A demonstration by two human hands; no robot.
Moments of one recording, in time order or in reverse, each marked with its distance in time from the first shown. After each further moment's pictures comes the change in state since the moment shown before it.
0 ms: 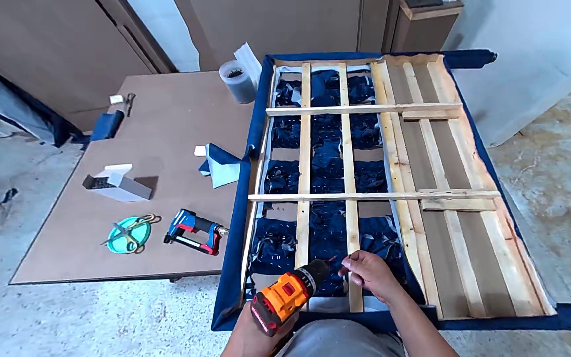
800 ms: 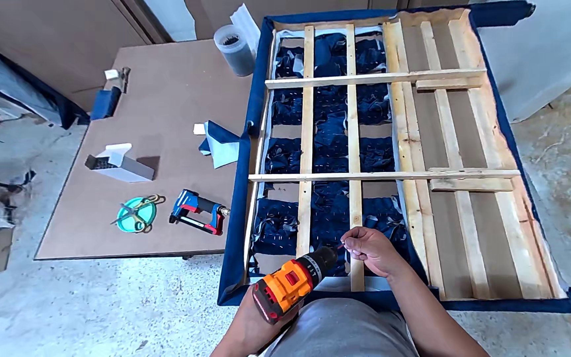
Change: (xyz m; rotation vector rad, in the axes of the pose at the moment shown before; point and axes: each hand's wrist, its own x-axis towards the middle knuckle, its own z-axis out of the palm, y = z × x) left_hand -0.005 -0.013 0.013 -0.038 0.019 0.131; right_hand 0.006 -0.004 -0.004 0.212 -0.173 -0.131
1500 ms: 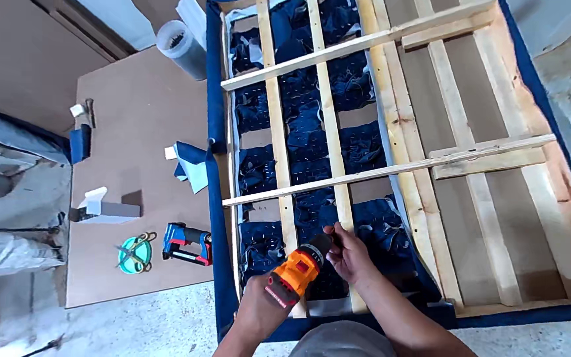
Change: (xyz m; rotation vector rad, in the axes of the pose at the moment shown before) left_hand 0.128 0.029 0.038 0.475 -0.040 -0.031; right_hand 0.075 0.031 -0.017 0.629 0.321 0.110
